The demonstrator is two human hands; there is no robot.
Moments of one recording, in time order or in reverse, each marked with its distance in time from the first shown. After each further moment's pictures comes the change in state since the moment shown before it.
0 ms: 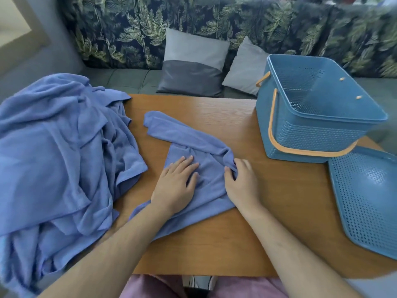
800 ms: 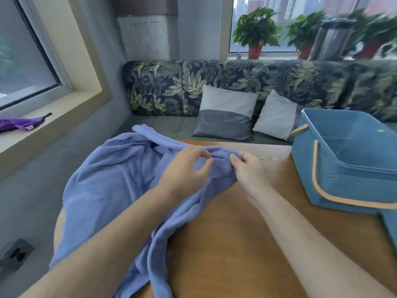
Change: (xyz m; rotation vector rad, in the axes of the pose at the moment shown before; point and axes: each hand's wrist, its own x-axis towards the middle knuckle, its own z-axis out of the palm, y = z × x) left_hand 0.042 -0.013 -0.197 -0.233 0.222 0.053; right_hand 0.075 -0.184 0.007 0.585 -0.185 0.190
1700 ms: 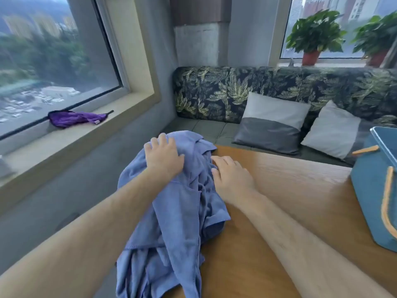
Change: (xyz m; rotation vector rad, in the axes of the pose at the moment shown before) left_hand 0.016 -0.124 -0.082 0.998 0.117 -0.491; right_hand 0.002 -0.014 0.114 -0.928 -0.352 -0.599
